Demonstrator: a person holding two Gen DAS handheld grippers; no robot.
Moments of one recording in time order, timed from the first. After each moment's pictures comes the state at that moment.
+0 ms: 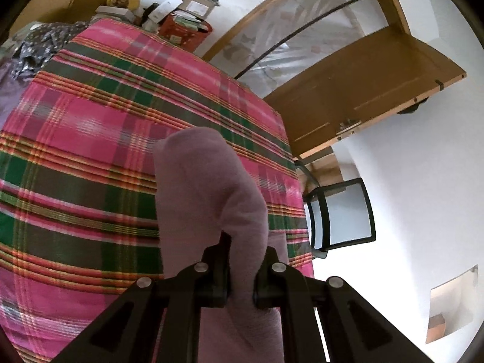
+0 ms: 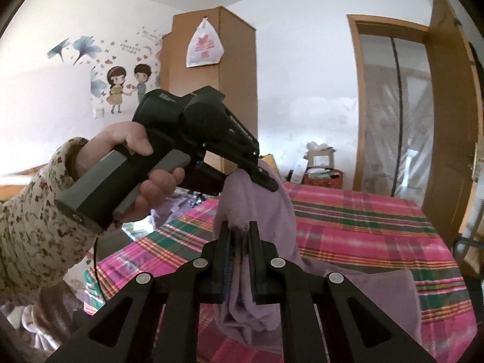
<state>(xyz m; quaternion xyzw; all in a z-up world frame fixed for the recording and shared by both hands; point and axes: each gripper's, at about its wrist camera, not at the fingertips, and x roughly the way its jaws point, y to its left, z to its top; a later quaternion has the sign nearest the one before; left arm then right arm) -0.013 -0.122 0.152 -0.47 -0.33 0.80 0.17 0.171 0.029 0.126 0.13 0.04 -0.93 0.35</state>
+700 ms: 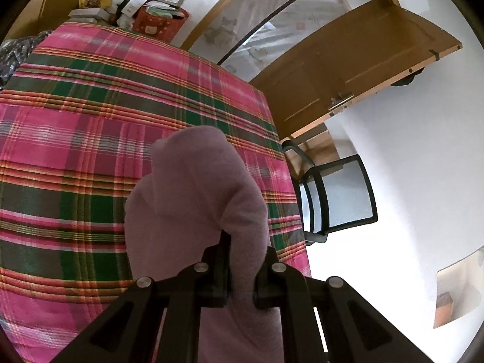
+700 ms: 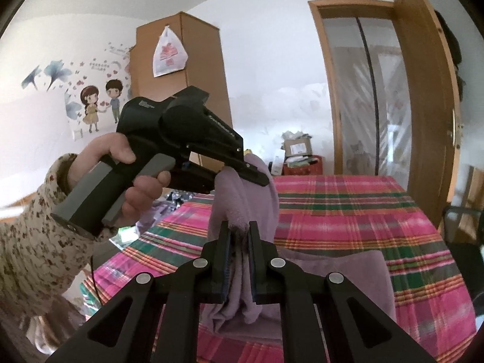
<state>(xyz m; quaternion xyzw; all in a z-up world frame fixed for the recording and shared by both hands) -0.033 -0.055 0.163 -0.49 -0.29 0.79 0.20 0.142 0.091 0.132 0.17 -0.02 -0.93 0.32</state>
